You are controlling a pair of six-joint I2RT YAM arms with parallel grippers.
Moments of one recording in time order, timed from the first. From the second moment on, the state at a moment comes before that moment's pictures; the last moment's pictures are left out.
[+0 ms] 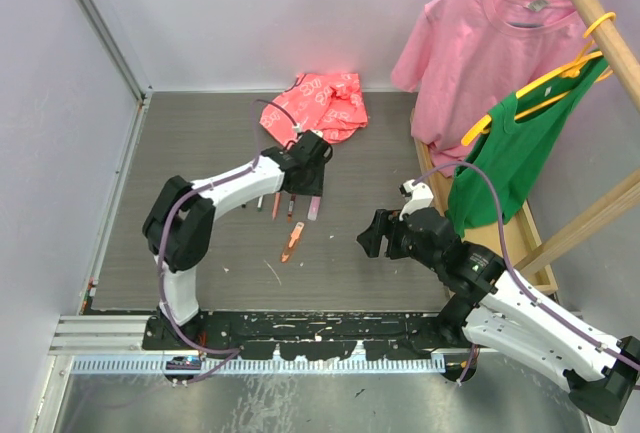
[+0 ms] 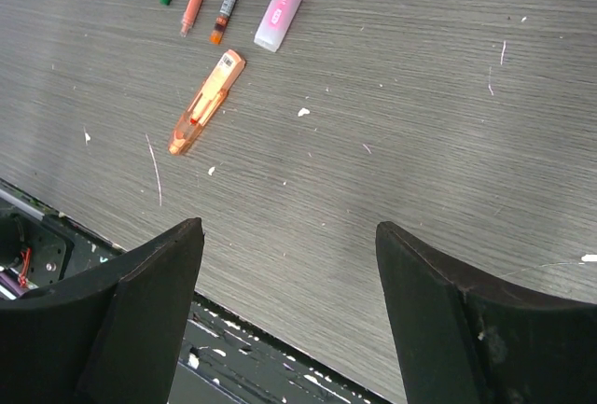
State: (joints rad) left arm -0.72 1.94 1.45 -0.54 -0.20 -0.53; right arm 0.81 0.66 0.62 -0.51 0.16 0.63
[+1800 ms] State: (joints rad) left arm -0.76 1.64 0.96 -0.42 -0.06 -0.50; right arm 0.81 0.77 0.63 -0.46 0.14 0.63
